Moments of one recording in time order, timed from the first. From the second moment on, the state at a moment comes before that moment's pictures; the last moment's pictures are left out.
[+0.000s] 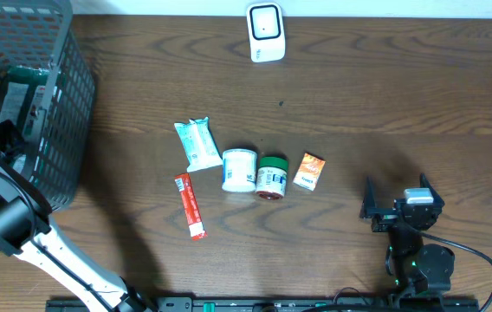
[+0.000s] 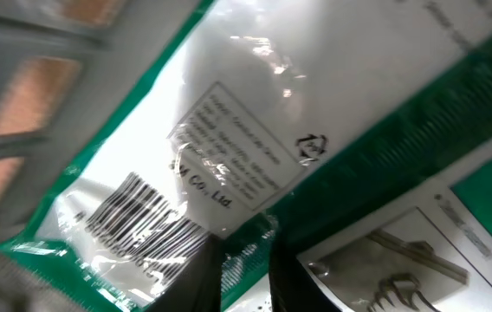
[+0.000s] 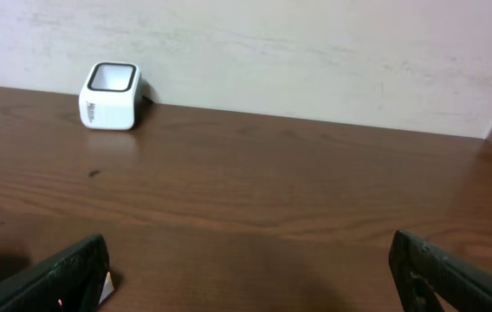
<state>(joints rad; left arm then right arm) 0.70 2.24 1.82 -1.00 -0.10 0.04 0.02 0.02 0.01 -0.07 0.00 -0.08</state>
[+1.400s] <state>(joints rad) 0.70 2.26 1.84 -0.86 0.09 0.30 0.02 0.02 0.01 -0.07 0.00 -0.08</state>
